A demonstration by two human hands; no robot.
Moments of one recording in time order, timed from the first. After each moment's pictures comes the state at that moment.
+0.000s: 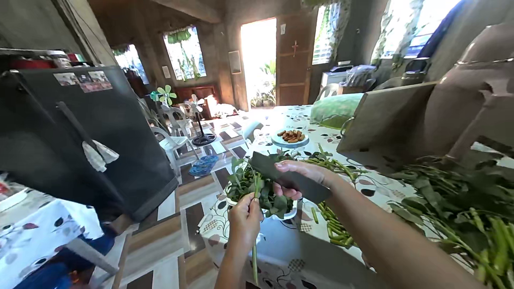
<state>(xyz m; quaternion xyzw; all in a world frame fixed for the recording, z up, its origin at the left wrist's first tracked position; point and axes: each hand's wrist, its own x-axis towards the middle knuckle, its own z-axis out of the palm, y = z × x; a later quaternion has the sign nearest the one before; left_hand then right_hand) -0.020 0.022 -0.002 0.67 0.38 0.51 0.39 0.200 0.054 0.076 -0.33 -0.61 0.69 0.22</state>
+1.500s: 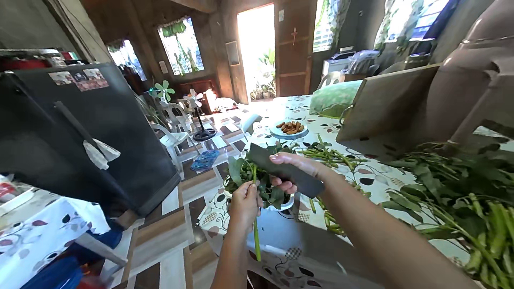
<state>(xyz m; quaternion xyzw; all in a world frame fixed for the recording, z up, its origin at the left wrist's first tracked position) -0.005 0.032 0.014 0.58 0.41 0.46 0.53 0.191 0.044 0.071 -0.35 -0.53 0.72 0.27</state>
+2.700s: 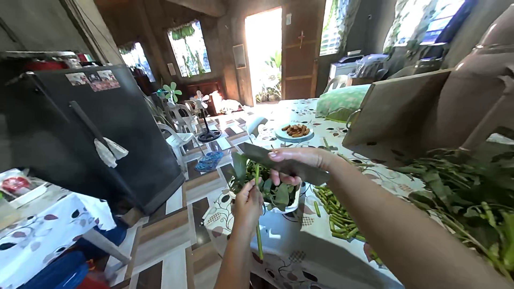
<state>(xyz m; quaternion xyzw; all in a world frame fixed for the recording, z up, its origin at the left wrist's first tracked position) -0.007 0.030 0.007 0.57 0.34 0.53 0.52 0.178 0.038 0.120 -0.42 -0.70 0.54 0.20</state>
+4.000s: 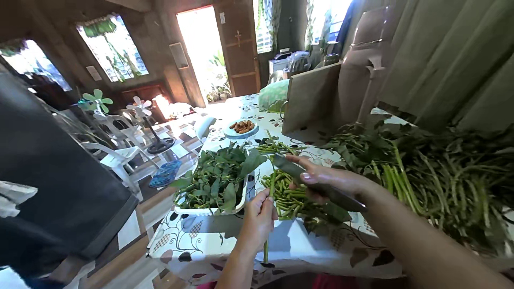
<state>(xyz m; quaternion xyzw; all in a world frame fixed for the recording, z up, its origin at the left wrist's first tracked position) 0.080 -0.023 -0.013 0.68 0.24 0.31 0.62 0.286 -0.108 0.051 -0.57 -0.54 0.47 0.39</state>
